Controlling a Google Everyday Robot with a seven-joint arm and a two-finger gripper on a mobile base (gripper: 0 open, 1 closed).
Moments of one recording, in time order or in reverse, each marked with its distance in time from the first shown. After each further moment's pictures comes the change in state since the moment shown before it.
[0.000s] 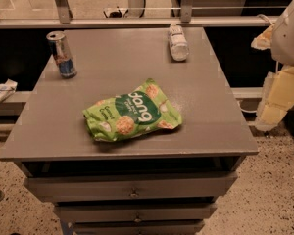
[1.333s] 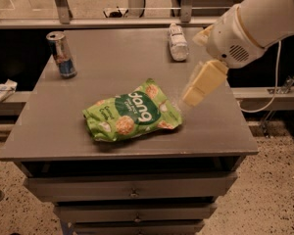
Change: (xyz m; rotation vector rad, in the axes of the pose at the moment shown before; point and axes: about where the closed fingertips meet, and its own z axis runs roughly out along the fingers) arm -0.120 -0.025 0.048 -0.020 -0.413 0.049
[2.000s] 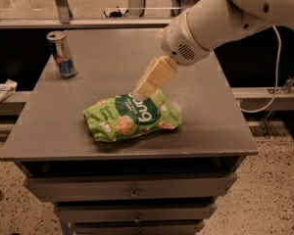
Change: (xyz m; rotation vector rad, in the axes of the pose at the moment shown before) arm -0.071 -0.008 0.065 -0.023 -0.155 0.015
